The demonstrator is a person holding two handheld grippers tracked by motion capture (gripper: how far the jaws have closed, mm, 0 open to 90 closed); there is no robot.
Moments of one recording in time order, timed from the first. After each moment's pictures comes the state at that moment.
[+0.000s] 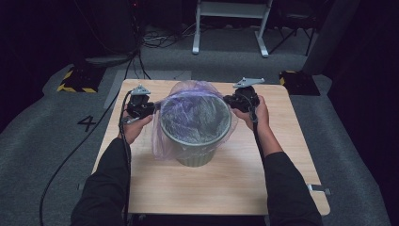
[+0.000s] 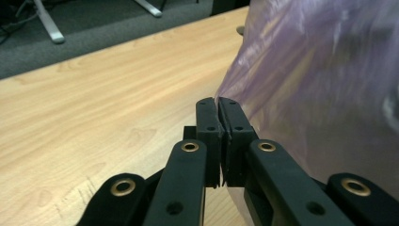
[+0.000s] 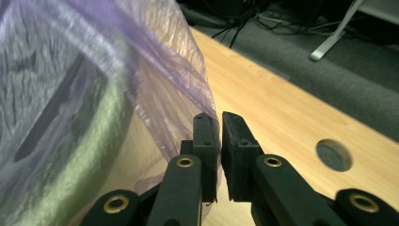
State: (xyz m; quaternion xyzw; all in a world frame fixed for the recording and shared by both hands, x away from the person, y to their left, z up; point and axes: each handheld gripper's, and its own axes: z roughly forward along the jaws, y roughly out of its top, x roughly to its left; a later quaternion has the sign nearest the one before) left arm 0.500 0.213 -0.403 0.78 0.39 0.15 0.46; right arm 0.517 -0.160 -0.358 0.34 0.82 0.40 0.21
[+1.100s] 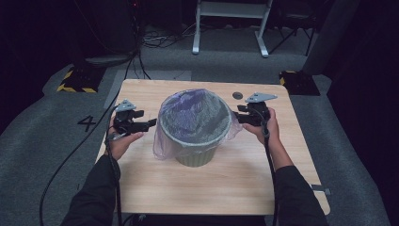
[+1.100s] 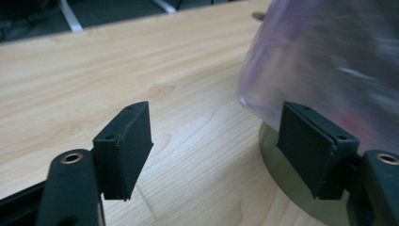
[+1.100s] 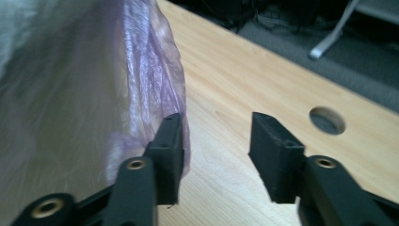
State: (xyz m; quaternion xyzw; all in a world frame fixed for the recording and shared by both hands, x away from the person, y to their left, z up) left arm 0.449 0.257 -0.422 0.76 0.41 0.17 0.47; right arm 0.489 -0.201 -0.389 0.34 0.81 0.42 0.21
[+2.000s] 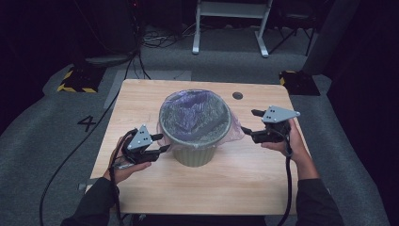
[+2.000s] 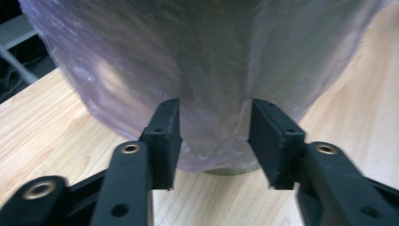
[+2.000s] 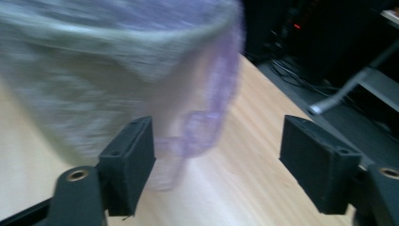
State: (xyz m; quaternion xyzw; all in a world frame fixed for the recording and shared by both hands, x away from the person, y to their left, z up) left arm 0.361 0.196 -0.408 0.84 0.23 0.21 0.44; right arm 0.417 -0.232 -0.357 0.19 0.84 0.43 0.26
